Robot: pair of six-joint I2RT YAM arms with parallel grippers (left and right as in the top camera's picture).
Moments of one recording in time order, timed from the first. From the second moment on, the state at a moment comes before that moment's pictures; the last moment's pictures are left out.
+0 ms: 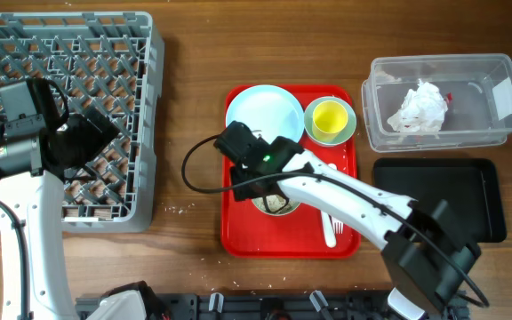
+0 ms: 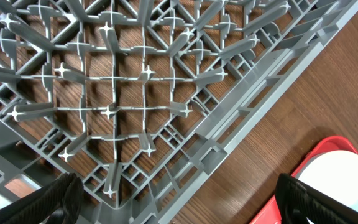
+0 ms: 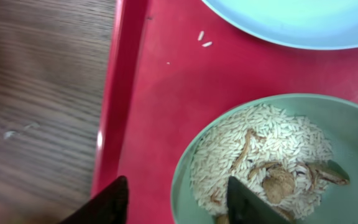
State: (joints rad) left arm 0.27 1.30 1.23 -1.05 0.01 -0.55; right arm 0.88 1.82 1.28 -0.80 0.01 0.65
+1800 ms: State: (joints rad) left arm 0.27 1.30 1.23 -1.05 0.01 -0.55; right arm 1.03 1.94 1.32 -0.94 0.24 0.70
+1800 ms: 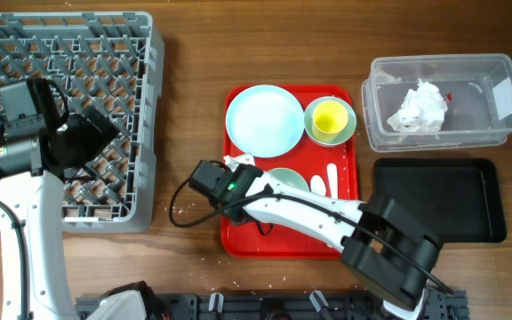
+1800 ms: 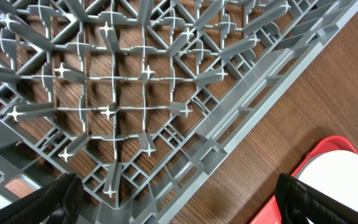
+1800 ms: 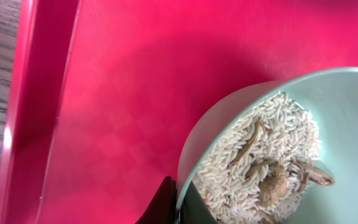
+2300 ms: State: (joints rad) left arm 0.27 1.30 1.23 -1.05 0.01 -0.55; right arm 0.94 1.94 1.39 -1.10 0.25 0.74
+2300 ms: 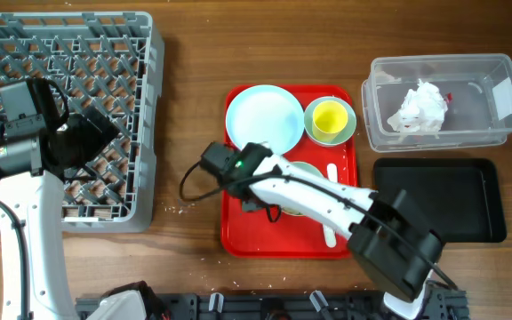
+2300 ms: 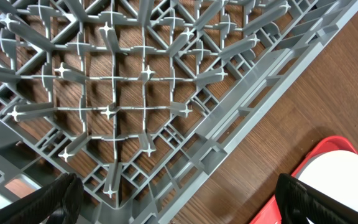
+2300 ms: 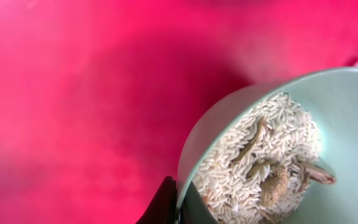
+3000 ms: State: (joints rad) left arm 0.27 1.30 1.23 -1.05 0.01 -0.55; right arm 0.40 1.78 1.40 -1.23 0.33 0.92
